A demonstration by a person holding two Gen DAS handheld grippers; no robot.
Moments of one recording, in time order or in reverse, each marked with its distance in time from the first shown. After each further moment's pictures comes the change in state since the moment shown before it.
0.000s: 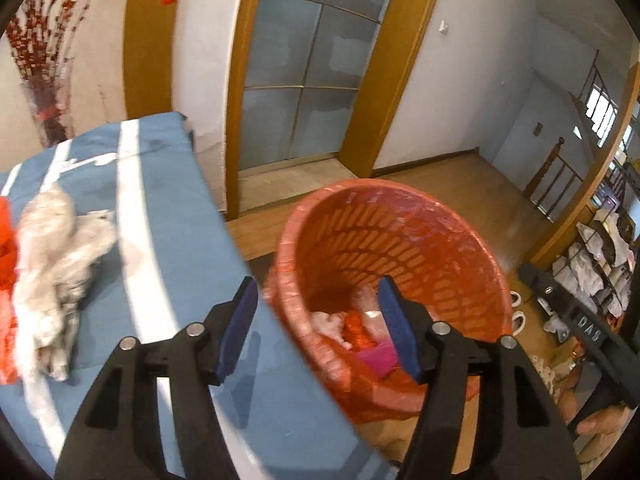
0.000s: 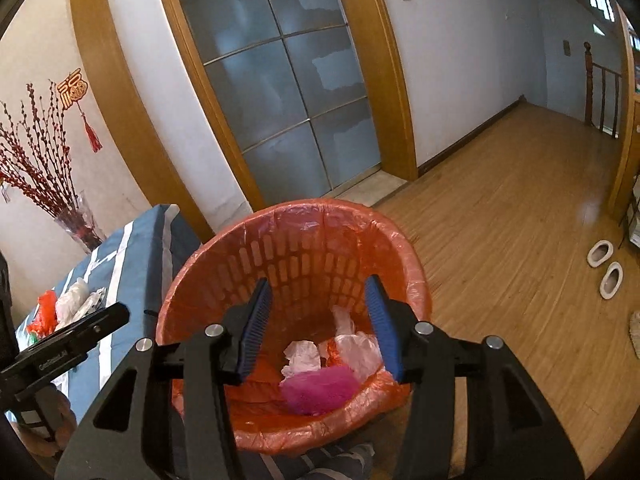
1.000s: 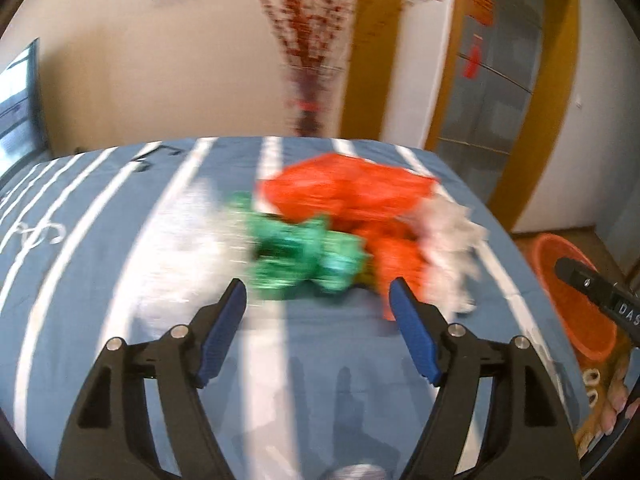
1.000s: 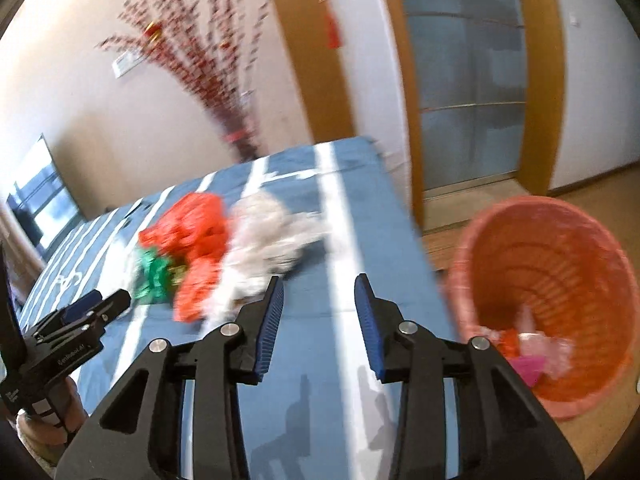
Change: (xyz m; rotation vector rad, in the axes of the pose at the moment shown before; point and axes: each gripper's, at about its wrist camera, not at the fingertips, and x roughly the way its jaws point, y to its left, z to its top) left arm -0.182 0.217 -0.077 -0.264 -0.160 0.472; right arm 0.014 0.261 -0.061 -0.356 0.178 0.383
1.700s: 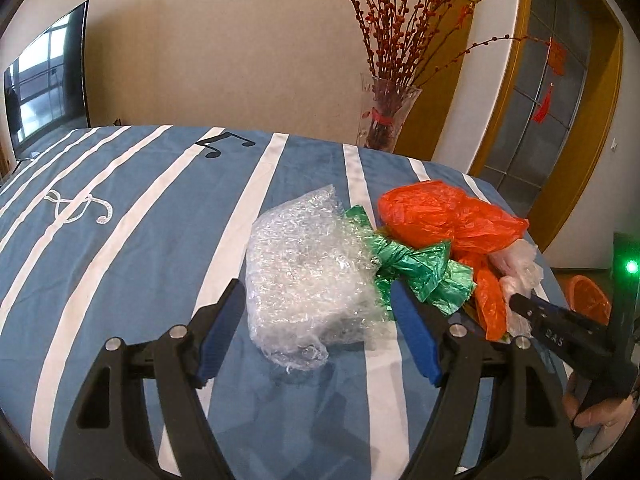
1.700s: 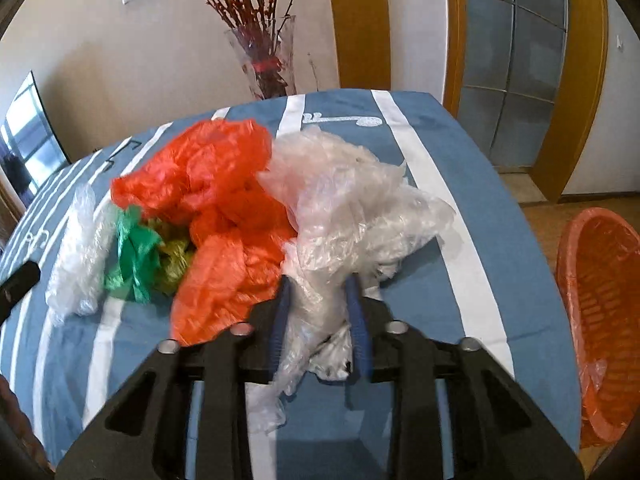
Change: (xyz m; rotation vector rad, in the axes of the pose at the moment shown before) left arm 0.002 0.075 0.008 -0.123 -0.005 0.059; right arm 0.086 0.051 -0.003 -0.110 0.135 -0.063
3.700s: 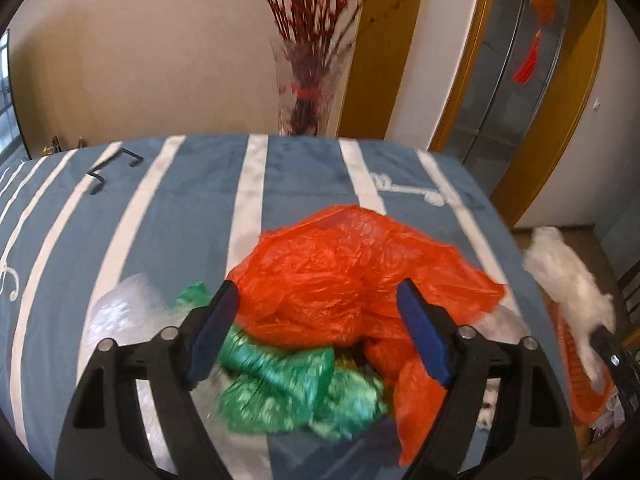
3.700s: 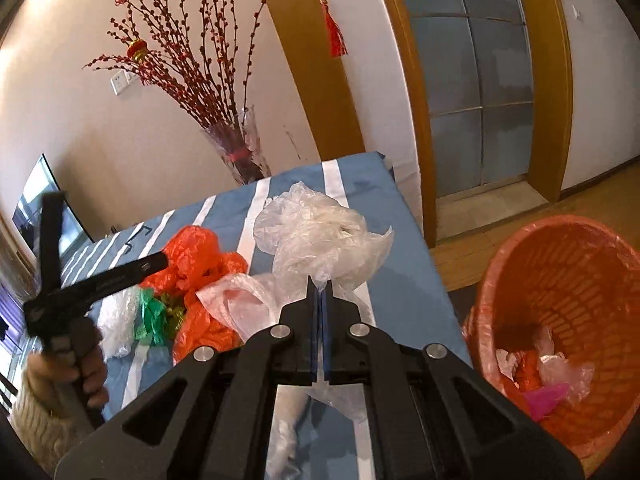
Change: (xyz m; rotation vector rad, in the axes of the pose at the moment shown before) left arm 0.105 -0.106 0.055 0.124 0.155 -0.075; right arm -0.068 -0.089 0.004 0.166 -0.179 0.076
